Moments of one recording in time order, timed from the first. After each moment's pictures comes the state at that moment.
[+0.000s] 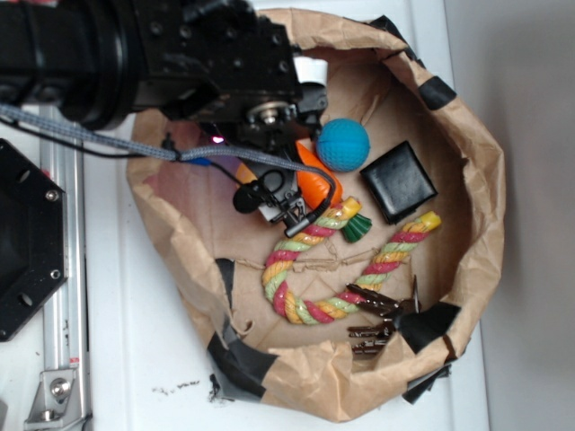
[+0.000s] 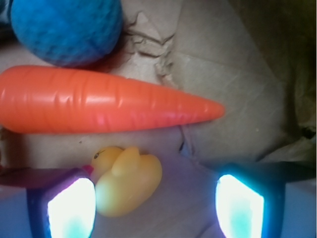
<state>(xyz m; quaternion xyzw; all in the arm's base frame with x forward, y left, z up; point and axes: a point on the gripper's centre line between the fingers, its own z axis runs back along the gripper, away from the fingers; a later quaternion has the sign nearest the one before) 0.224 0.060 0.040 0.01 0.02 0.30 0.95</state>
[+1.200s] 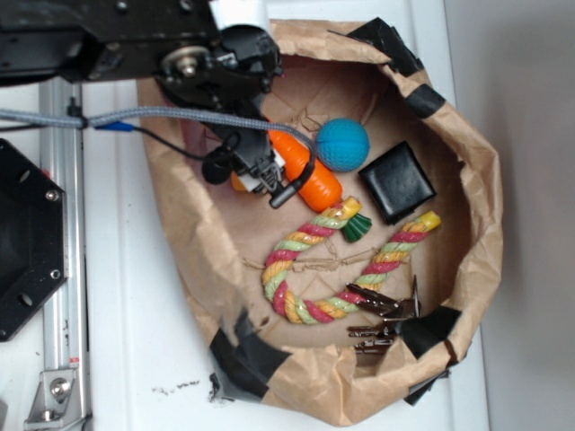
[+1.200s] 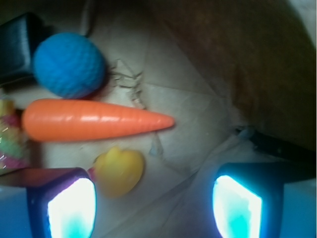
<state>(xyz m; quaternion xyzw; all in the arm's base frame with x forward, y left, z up) 0.205 0.085 0.062 0.02 -0.02 0.36 0.93</state>
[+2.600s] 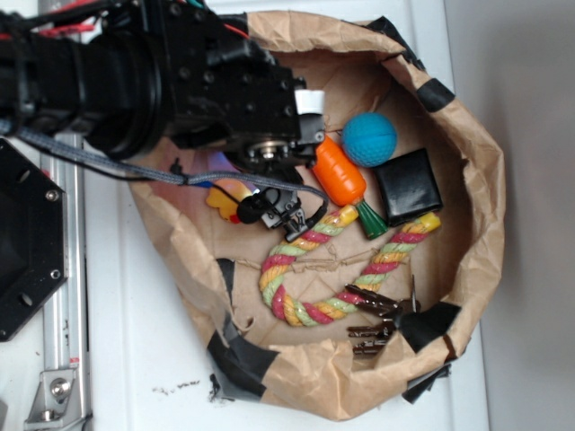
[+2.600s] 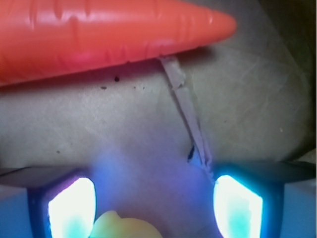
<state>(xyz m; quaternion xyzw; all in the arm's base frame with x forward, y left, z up) 0.219 0.053 0.017 0.04 0.03 0.31 0.95</state>
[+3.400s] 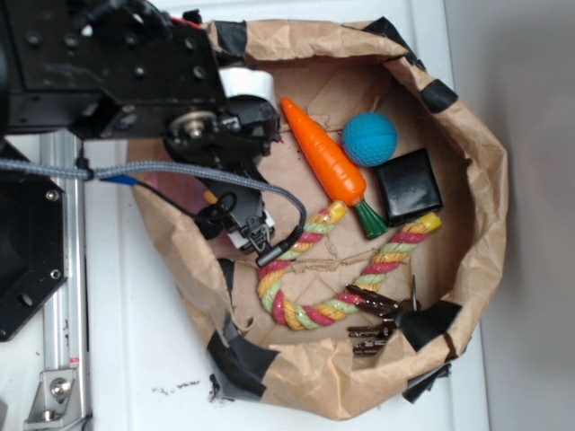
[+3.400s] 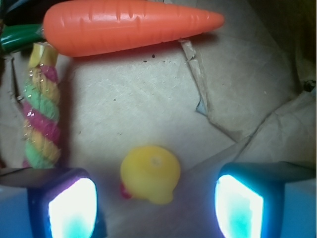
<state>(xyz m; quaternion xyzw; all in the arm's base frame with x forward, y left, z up) 0.205 0.039 0.054 -0.03 0.00 0.29 0.96</state>
